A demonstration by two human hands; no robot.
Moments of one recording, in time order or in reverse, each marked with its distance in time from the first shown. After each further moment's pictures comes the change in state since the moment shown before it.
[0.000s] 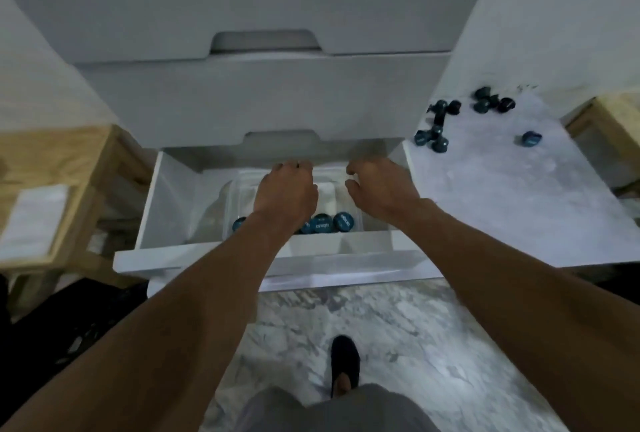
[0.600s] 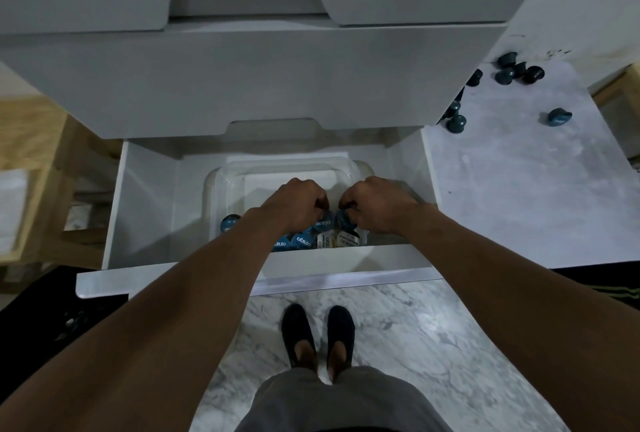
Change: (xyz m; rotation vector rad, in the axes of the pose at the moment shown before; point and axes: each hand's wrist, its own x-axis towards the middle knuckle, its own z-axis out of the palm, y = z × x) left_hand 0.040 -0.022 0.055 -0.306 -0.510 0.082; right_hand 0.023 0.012 0.033 0.006 -0.420 -0.065
